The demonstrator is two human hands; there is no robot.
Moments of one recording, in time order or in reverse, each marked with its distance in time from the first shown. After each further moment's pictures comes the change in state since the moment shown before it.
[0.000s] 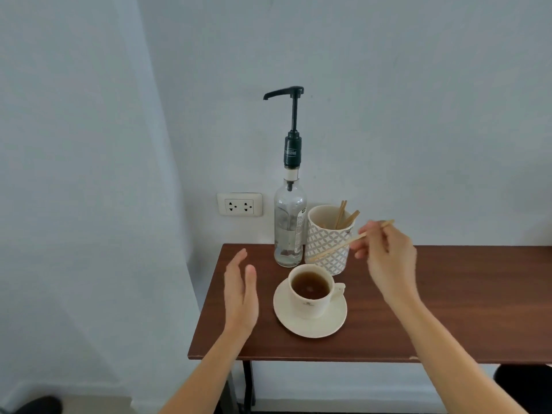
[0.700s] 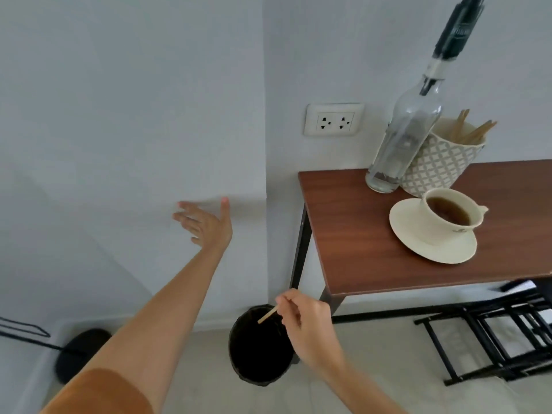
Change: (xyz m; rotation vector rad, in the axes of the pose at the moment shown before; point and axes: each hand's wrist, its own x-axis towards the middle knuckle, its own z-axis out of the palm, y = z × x) left_hand 0.156 -0.175 -0.201 0.228 0.037 -0.565; right_hand -0.277 0.011 0.293 -0.213 -0.518 0.214
